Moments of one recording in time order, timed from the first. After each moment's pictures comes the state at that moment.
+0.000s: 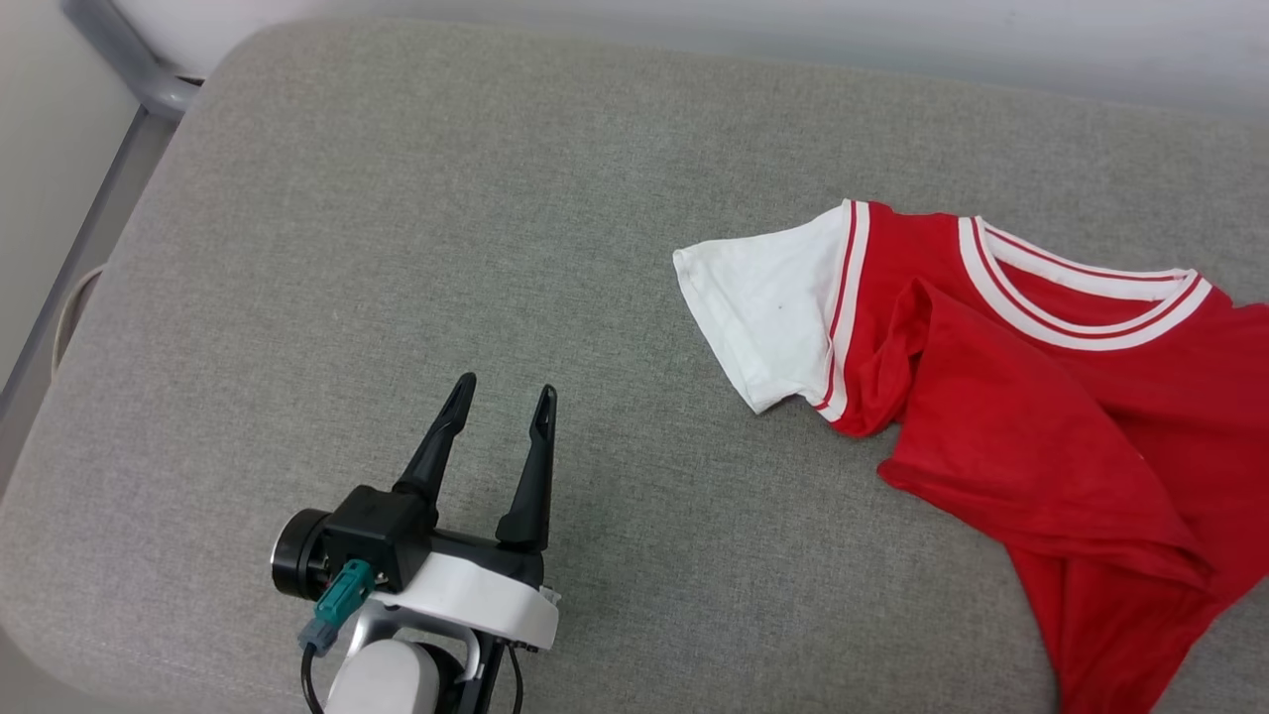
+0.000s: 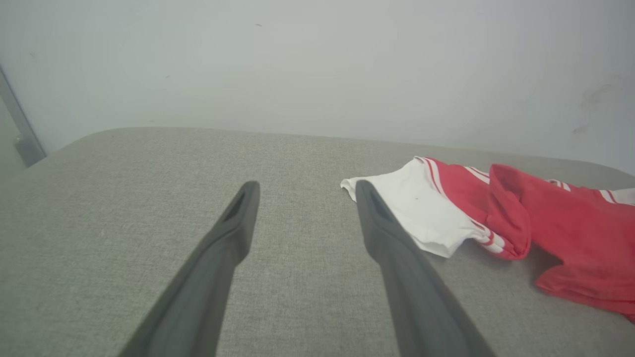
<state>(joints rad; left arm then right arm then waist) -0.14 0.05 -0.21 0.08 -0.20 -0.07 -0.26 -0.49 -0.76 0.17 0.43 0.32 0.13 0.78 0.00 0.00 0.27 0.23</state>
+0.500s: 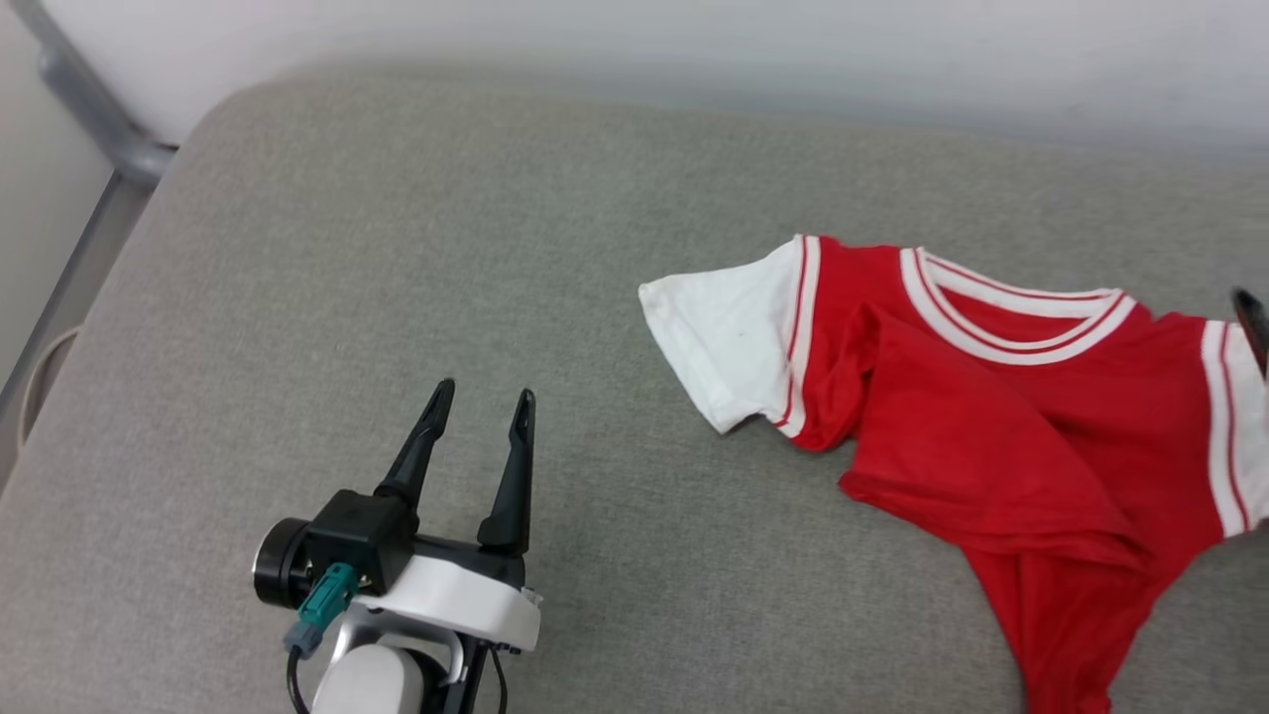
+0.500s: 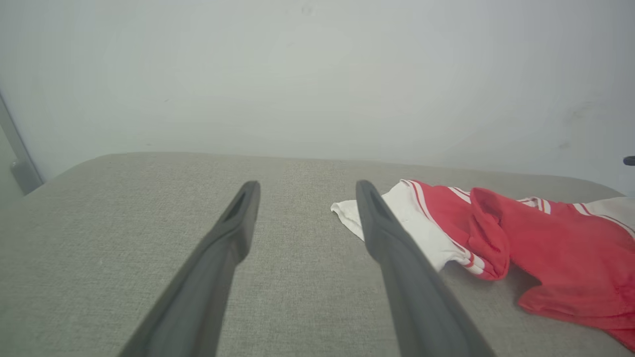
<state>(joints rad) -0.14 0.05 -0.18 0.09 -0.19 -0.07 -0.26 -0.58 -0.59 0.11 0.51 0.29 0.13 0.43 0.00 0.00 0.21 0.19</state>
